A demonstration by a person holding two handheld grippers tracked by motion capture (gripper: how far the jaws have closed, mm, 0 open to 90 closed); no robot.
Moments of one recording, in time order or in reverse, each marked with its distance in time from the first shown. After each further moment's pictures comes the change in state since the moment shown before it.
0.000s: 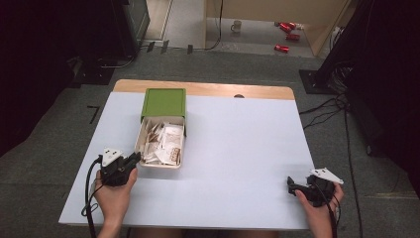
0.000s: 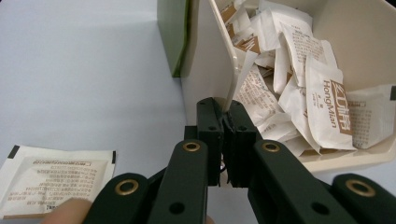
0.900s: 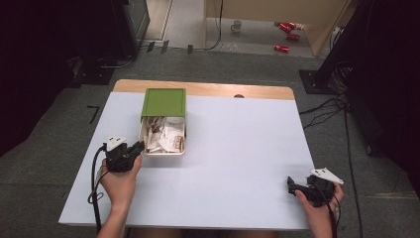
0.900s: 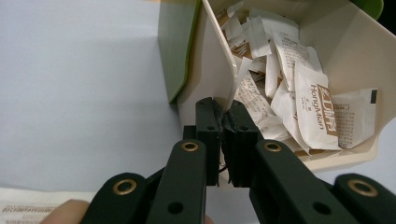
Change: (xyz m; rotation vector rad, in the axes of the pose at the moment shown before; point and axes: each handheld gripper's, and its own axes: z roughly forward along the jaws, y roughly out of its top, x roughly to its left) left arm -0.001 0.024 0.026 -0.002 0.002 -0.041; right arm 0.000 0.000 0.000 0.000 0.000 0.000
